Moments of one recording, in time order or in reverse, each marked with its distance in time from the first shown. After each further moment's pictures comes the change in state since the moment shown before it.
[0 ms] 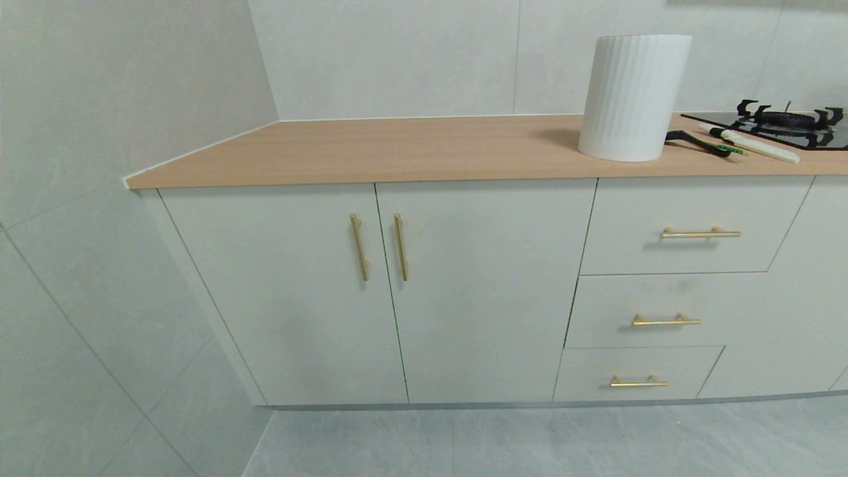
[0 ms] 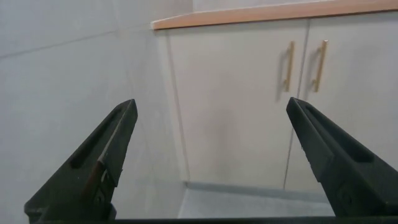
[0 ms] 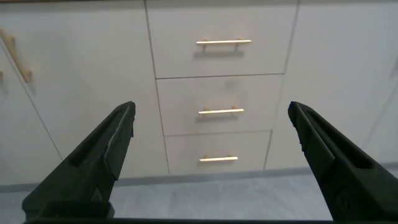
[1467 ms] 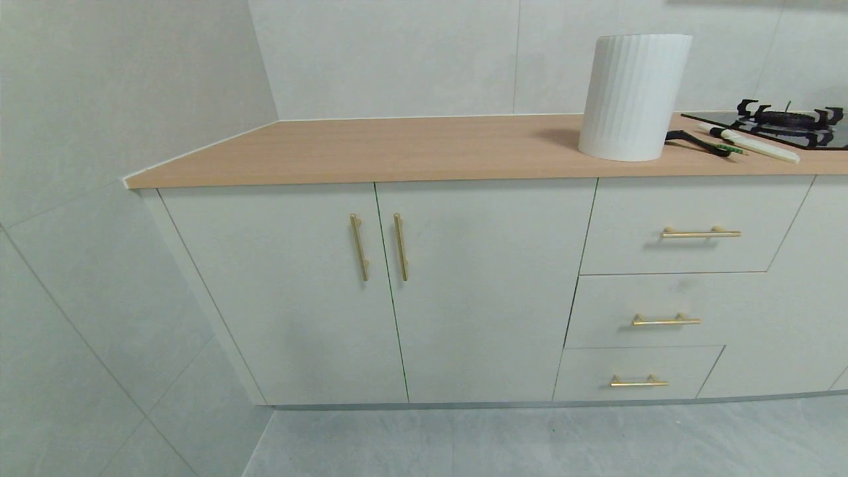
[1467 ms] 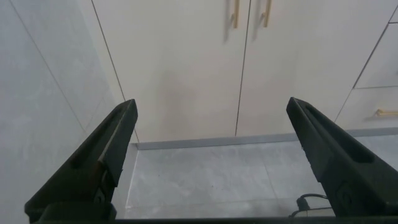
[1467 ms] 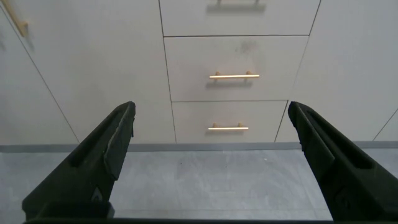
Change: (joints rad) left arm -0.002 -0.001 0.190 0.027 -0.176 -0.093; right arm 0.000 -0.001 0.054 0.095 0.020 0.003
